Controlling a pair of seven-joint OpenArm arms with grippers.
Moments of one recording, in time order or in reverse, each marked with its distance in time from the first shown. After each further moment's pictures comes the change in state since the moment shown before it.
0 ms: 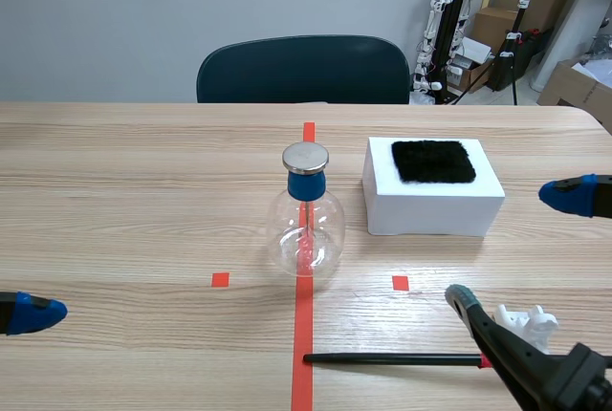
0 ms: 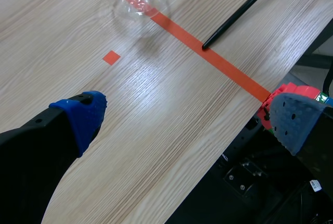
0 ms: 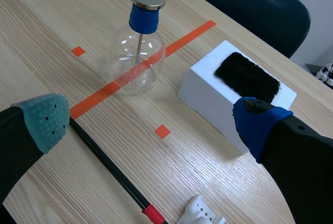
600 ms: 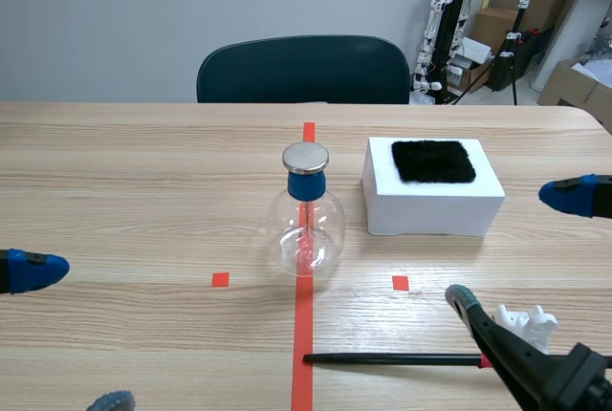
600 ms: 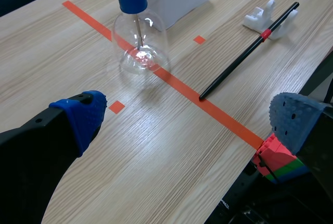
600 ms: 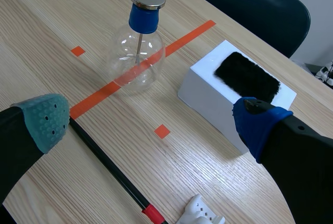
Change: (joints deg) left arm 0.0 0.0 0.0 -0.1 0.0 0.0 -12.1; right arm 0.0 0.0 0.0 0.0 0.0 0.0 0.0
